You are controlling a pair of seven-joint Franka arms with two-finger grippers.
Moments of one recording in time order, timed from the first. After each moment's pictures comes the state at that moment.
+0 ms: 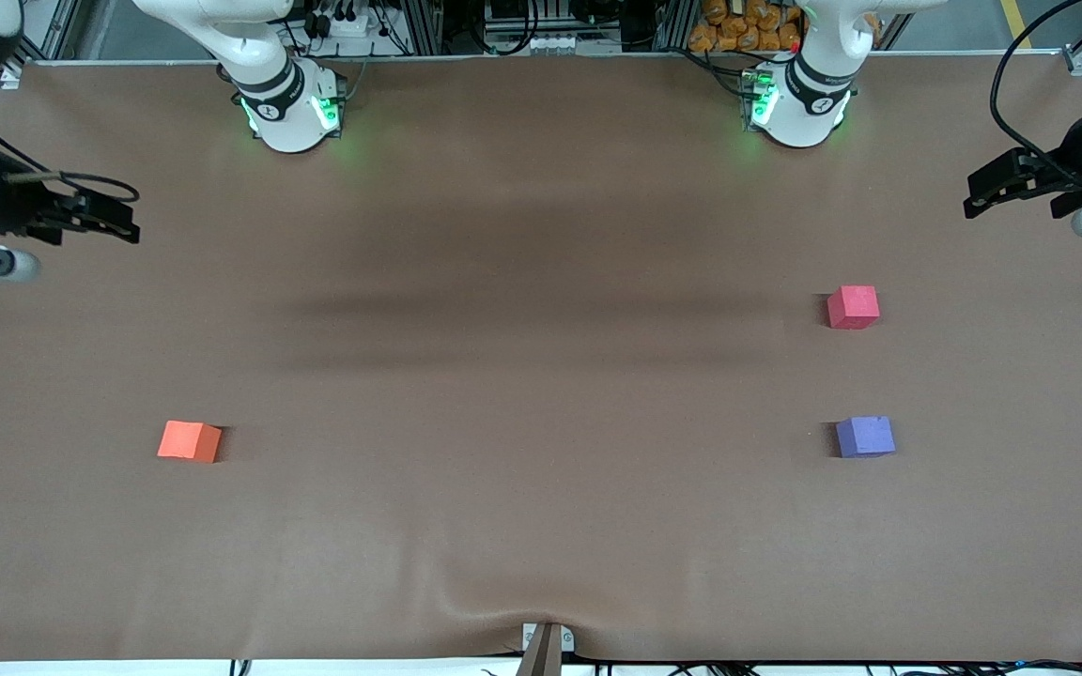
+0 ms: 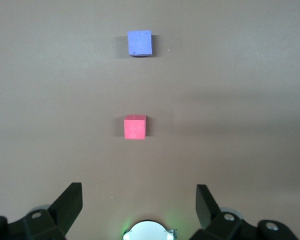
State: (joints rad) left arm -0.02 -0.04 -0.03 -1.57 0.00 1.43 -0.04; right arm -0.03 0.04 0.04 -1.61 0.02 1.44 -0.03
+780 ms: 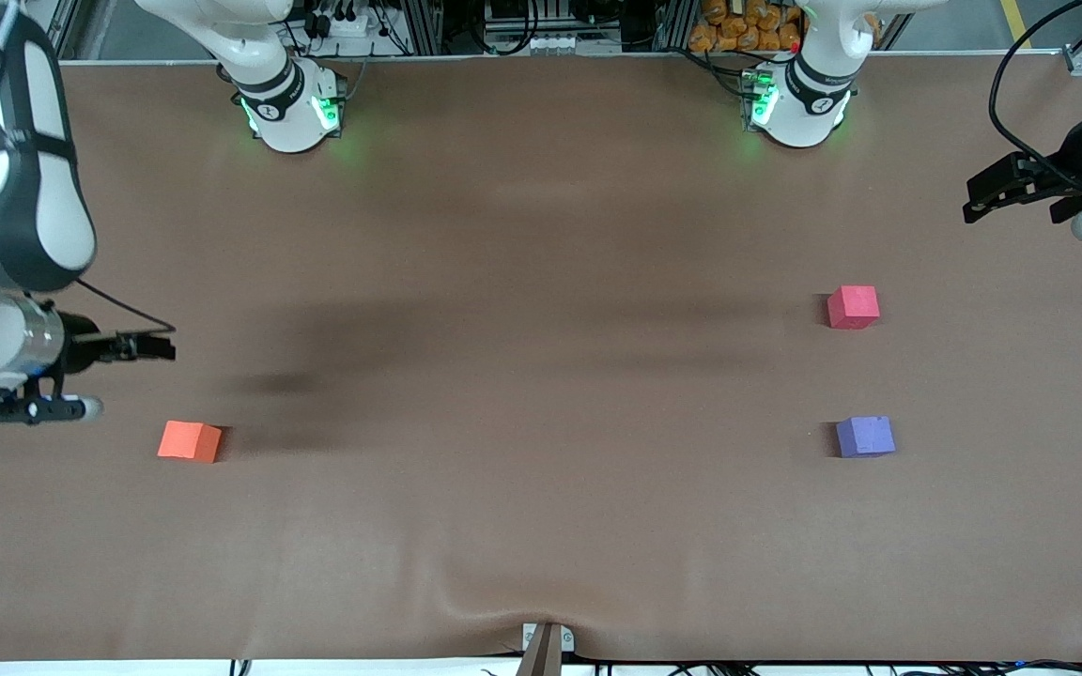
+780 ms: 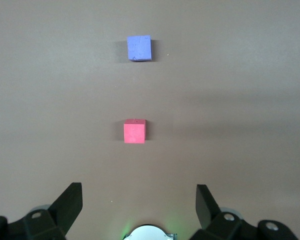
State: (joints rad) left arm -0.03 -0.04 -0.03 -1.57 0.00 1.45 -0.04; right arm -0.10 0.38 0.02 -1.61 0.02 1.79 -0.09
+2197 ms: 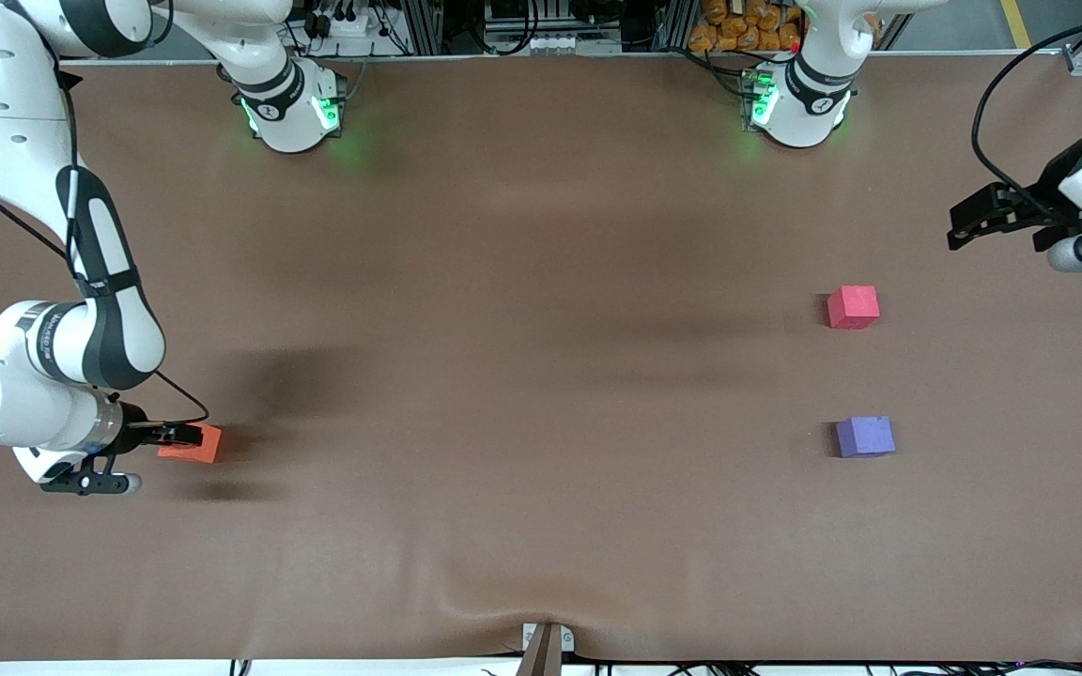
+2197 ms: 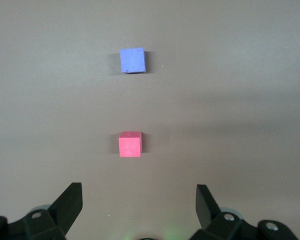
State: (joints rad) left arm -0.03 0.01 -0.04 -1.57 0.00 1.52 -0.04; right arm -0.14 0.68 0.02 -1.57 0.00 2.20 -0.09
